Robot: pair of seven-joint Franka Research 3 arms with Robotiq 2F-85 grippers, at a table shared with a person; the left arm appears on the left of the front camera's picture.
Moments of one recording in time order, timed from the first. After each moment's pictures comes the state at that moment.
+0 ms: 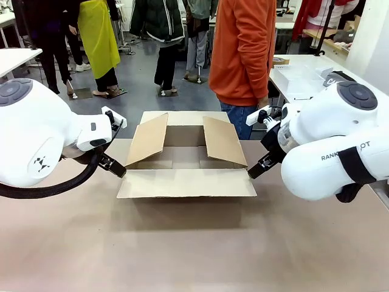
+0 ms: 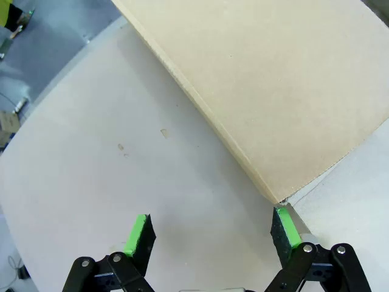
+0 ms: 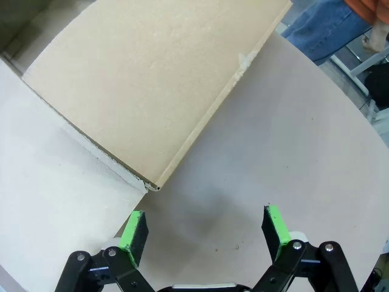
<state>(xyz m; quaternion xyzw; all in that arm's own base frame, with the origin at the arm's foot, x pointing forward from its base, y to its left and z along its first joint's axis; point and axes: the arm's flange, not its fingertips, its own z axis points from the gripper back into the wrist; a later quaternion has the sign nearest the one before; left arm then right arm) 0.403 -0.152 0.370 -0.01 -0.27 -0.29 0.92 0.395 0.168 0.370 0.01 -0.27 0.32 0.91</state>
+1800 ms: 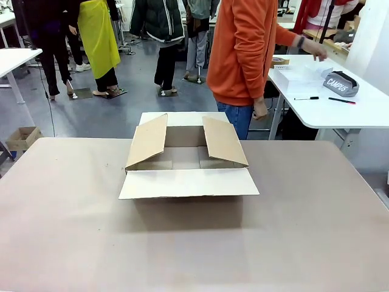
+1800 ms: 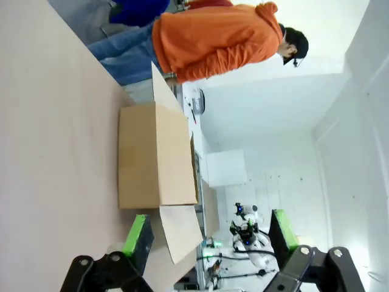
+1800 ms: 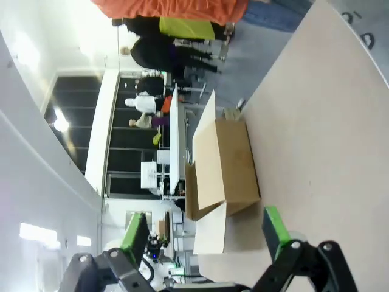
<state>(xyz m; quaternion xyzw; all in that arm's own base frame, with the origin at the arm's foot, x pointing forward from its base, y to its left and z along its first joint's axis) 0.318 0.183 0.394 -0.62 -0.28 0.18 0.71 0.279 -0.218 0.423 0.56 -0.28 -0.25 0.74</state>
